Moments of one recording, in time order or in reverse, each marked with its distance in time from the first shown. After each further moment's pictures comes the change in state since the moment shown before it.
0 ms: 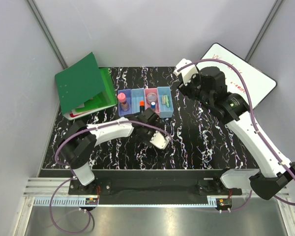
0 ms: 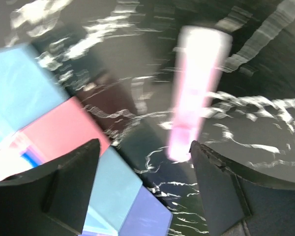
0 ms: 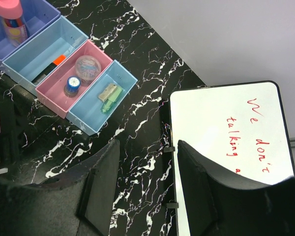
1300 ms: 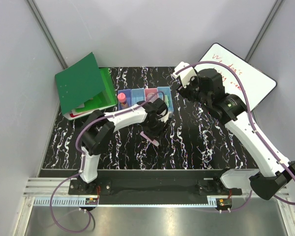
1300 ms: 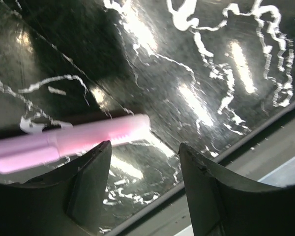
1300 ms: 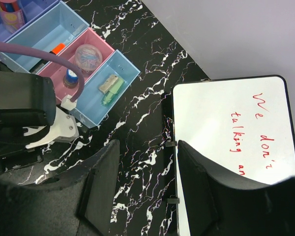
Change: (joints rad) left arm 0.046 0.280 0.396 -0.326 0.215 -1.626; right arm -0.002 -0.003 -0.043 0.001 0.003 -0.011
